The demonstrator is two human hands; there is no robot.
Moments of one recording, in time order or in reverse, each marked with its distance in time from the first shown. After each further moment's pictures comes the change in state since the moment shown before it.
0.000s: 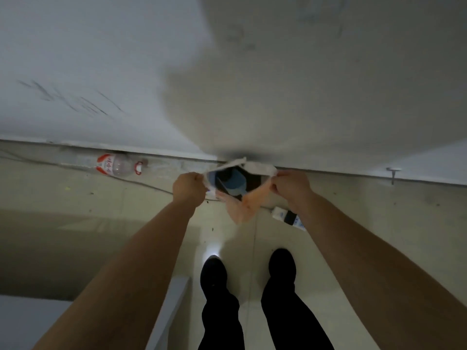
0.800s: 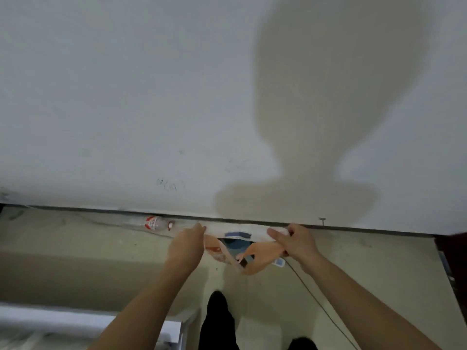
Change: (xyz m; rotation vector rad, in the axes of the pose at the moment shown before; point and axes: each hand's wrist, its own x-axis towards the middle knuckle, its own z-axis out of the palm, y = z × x) left_hand -0.409 0.049 -0.209 0.743 0.167 0.567; right_hand -0.431 -0.035 -0.185 -0.099 0.068 -0.356
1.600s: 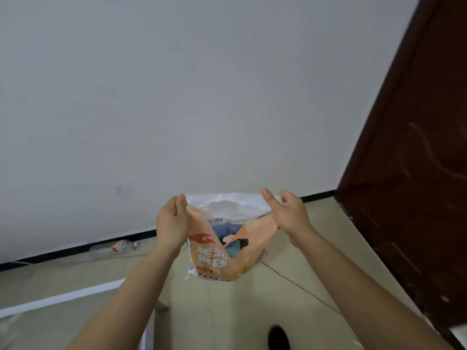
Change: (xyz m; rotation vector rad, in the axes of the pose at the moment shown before) left_hand -0.506 0.168 0.048 -0.852 0.450 0.276; right_hand -0.448 0.260 -0.218 0.379 0.438 -0.474
